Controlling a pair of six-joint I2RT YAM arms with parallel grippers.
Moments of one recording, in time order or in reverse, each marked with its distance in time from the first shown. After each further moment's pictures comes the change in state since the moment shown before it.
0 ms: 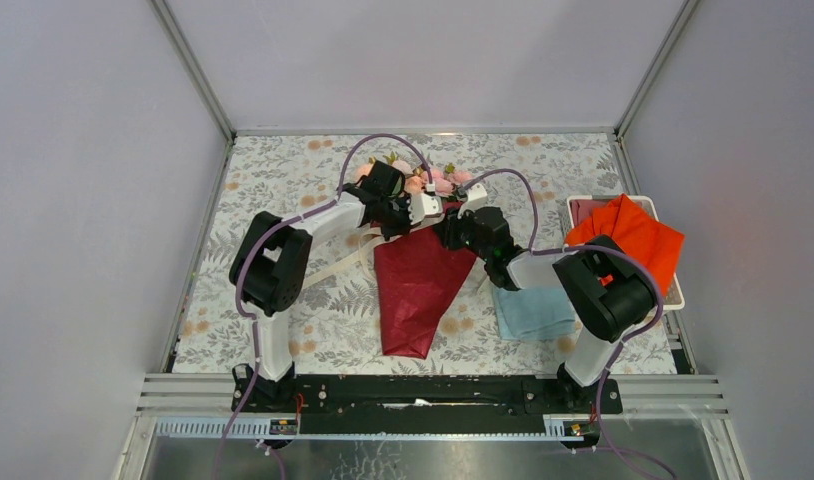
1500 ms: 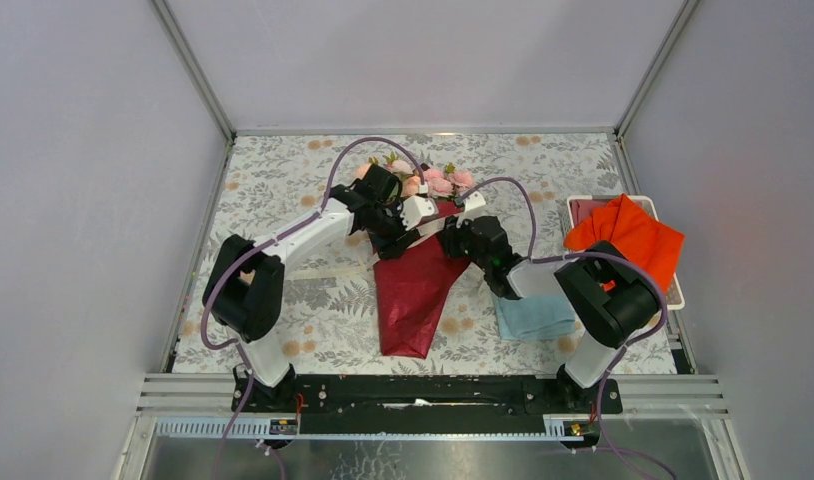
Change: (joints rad) left arm -0.058 -0.207 -0.050 -0.237 -0.089 -0.232; right arm 0.047 -0.043 -0.065 -0.001 0.113 -0.068
